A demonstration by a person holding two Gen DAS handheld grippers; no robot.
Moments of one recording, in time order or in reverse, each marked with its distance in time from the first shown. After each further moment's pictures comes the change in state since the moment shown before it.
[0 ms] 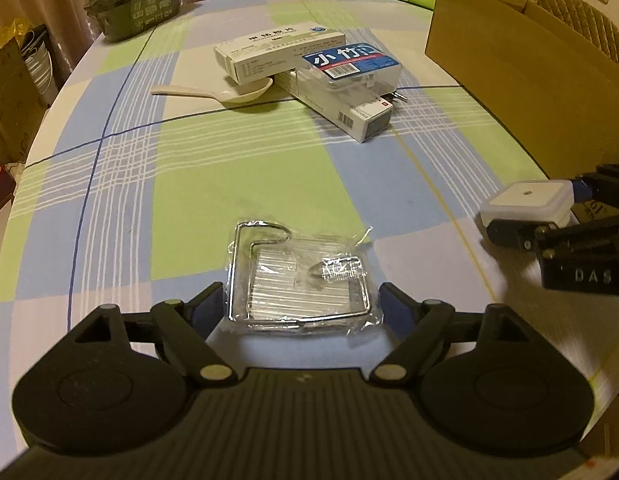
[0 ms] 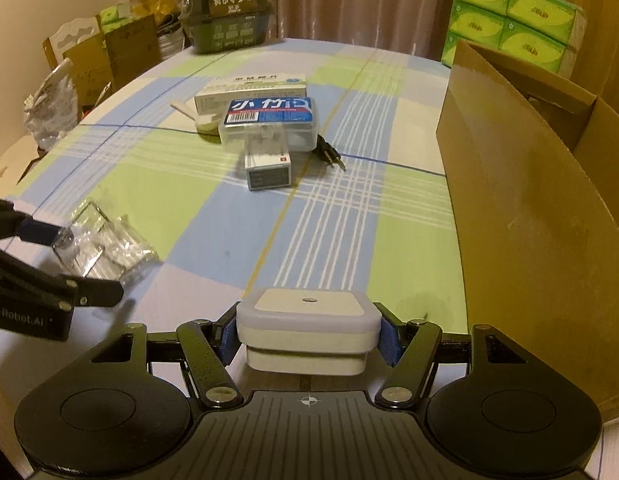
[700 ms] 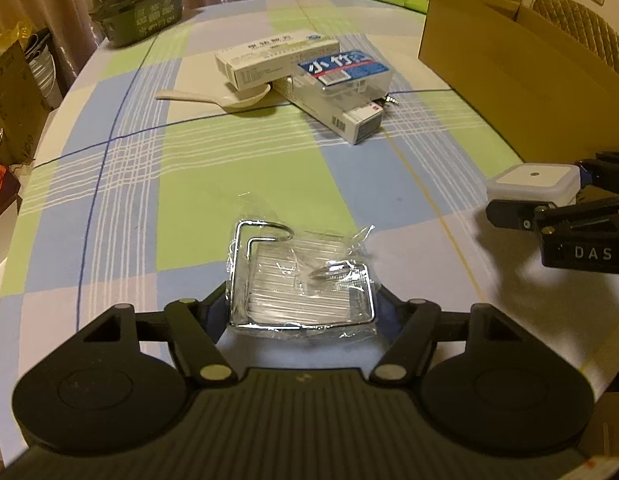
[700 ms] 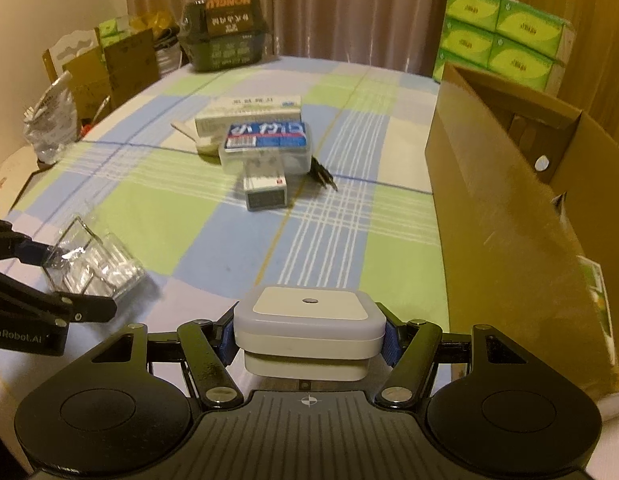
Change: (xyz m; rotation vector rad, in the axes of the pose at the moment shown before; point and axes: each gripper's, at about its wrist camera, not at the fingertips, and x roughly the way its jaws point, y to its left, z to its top) left arm -0.022 -0.007 -0.005 -0.001 -0.017 0.005; right arm -0.025 0.000 0.007 0.012 -0.049 -0.010
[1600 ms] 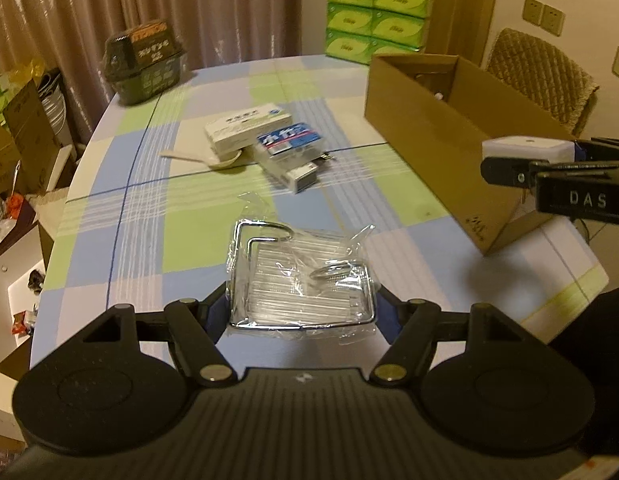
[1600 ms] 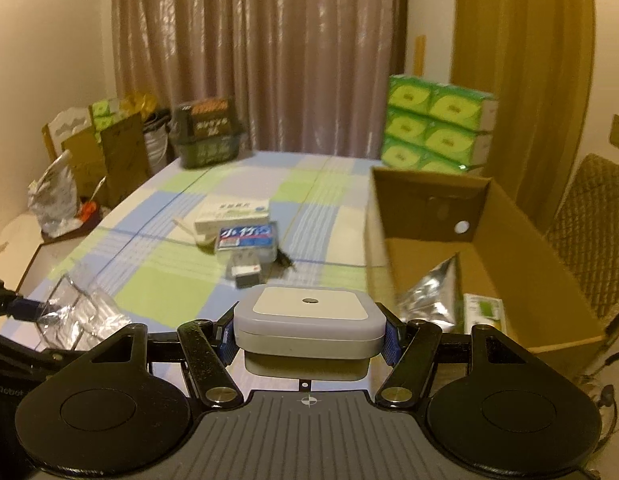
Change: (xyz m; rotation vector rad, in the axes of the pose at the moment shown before) left arm -0.120 -0.056 -0.016 0.017 -0.135 -0.011; right arm -0.140 -0.017 -0.002 0.062 -0.230 -0.057
